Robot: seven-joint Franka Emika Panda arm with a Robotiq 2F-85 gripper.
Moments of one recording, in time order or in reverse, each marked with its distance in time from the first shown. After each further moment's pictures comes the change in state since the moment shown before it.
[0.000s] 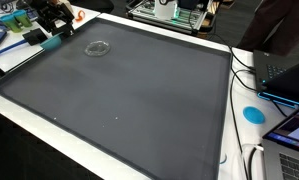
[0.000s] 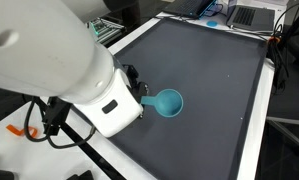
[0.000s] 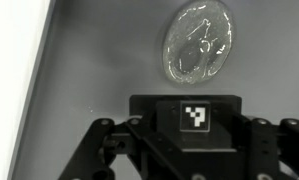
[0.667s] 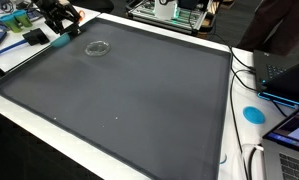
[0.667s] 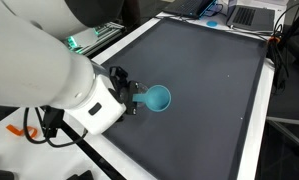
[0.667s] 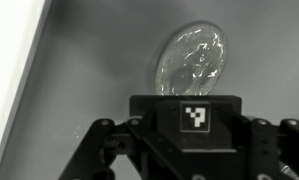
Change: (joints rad) arm -0.026 -0.022 -0.019 -0.091 0.063 0.002 -0.158
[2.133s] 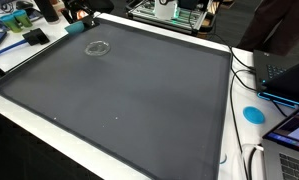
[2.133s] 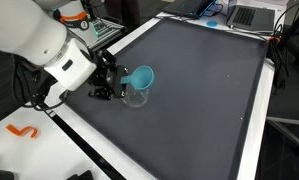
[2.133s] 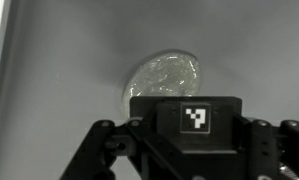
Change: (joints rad) arm 0.029 -0.291 -0.045 -0.450 0.133 0.269 -0.178
